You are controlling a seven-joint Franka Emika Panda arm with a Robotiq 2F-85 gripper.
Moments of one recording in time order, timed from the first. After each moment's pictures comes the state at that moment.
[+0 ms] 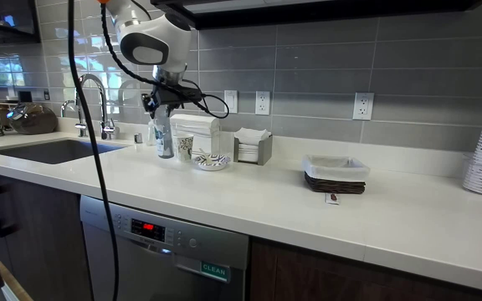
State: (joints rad) arm 0.18 -0.16 0.05 -2.33 0.94 2.43 -1.72
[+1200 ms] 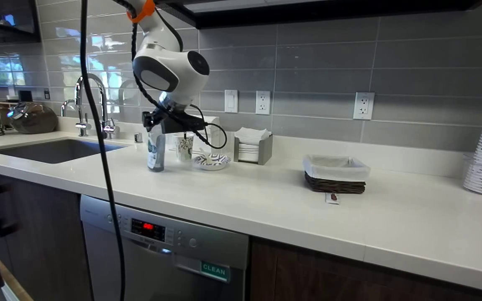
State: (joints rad) arm 0.09 -0.07 0.03 -2.39 1.26 2.23 -2.11
